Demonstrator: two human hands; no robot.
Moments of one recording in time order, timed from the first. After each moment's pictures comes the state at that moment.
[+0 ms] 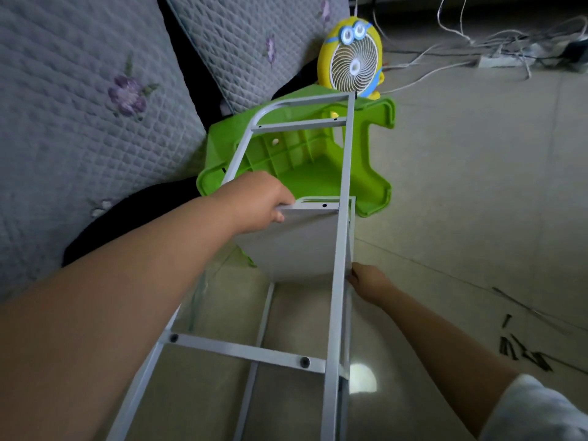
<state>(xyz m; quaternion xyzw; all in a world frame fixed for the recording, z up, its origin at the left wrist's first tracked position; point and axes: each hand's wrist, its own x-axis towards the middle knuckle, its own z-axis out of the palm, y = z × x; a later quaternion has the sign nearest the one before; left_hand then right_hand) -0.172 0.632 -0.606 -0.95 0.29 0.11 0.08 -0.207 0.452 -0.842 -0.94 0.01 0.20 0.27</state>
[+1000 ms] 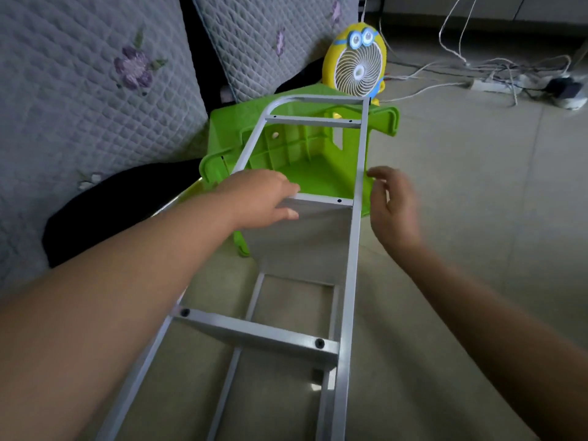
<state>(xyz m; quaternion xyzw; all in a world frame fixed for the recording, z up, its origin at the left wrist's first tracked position) -0.183 0.641 -0.612 -0.96 0.27 0.08 0.06 -0.203 0.447 -0.690 -0.86 0.00 -0.27 0.44</state>
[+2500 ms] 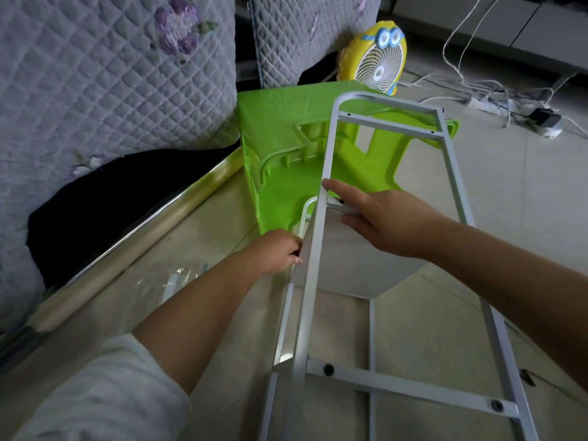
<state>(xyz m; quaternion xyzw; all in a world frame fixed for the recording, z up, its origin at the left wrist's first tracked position) -0.140 0.731 -0.741 -0.93 0.22 0.23 -0.20 -0.176 0.558 -0.636 -0.97 -0.25 0.02 0.02</state>
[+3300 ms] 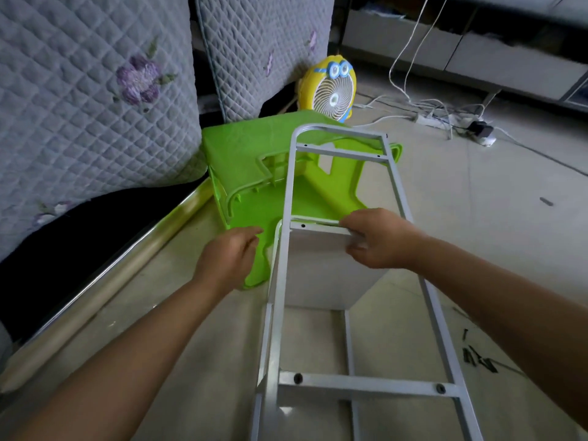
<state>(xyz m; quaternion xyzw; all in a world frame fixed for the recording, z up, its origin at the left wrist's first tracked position) -0.145 0.755 -0.713 -0.92 0.18 -0.09 -0.33 -0.180 0.518 -0.632 -0.98 -0.17 0.04 0.08</state>
